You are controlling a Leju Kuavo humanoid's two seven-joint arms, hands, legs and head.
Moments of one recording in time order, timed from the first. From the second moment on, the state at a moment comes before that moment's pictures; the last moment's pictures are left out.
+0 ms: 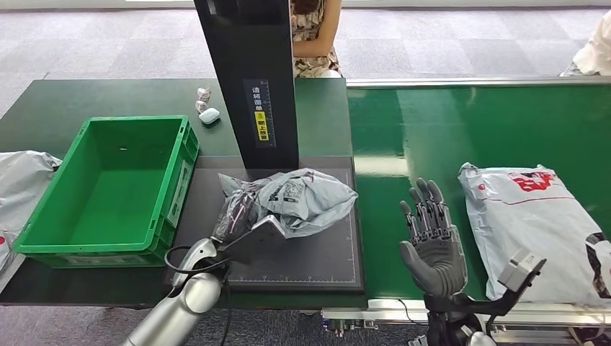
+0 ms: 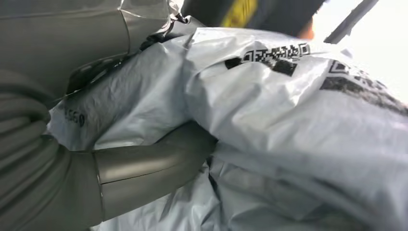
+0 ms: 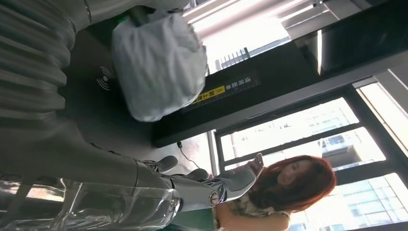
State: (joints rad) left arm -0.30 -0.03 -0.53 -1.34 -0.51 0.22 -0.21; right arm 0.13 0.07 0.12 -1.81 -0.43 0.08 -0.29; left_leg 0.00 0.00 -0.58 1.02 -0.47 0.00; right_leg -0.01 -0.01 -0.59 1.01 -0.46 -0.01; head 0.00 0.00
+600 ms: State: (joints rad) left arm -0.13 0.01 -0.34 -1.74 -0.45 0.39 -0.32; right arm 0.17 0.08 0.09 -1.82 -0.42 0.07 -0.31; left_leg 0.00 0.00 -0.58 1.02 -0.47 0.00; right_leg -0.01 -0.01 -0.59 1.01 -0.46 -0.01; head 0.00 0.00
